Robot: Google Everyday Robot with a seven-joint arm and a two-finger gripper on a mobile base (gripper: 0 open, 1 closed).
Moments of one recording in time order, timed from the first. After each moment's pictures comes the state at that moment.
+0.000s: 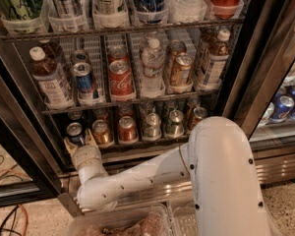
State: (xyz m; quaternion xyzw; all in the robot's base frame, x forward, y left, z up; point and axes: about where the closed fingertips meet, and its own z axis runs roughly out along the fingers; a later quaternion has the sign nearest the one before) arm 0.630 0.252 0.600 -0.20 0.69 0.11 0.69
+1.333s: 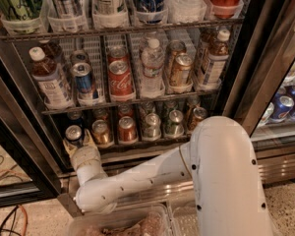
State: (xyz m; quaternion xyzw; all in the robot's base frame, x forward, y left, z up) arm 0.621 0.256 0.607 -0.20 0.69 0.12 0.69
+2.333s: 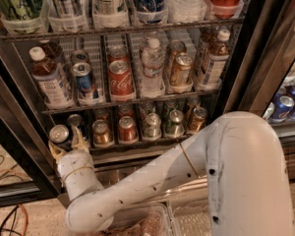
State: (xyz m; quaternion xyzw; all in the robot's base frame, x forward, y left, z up) arm 0.557 0.258 0.692 -0.22 0.63 0.11 0.73
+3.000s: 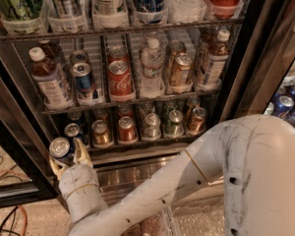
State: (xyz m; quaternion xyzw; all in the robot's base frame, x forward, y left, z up) arm 0.502 0.234 0.708 -0.23 0.63 0.08 0.73
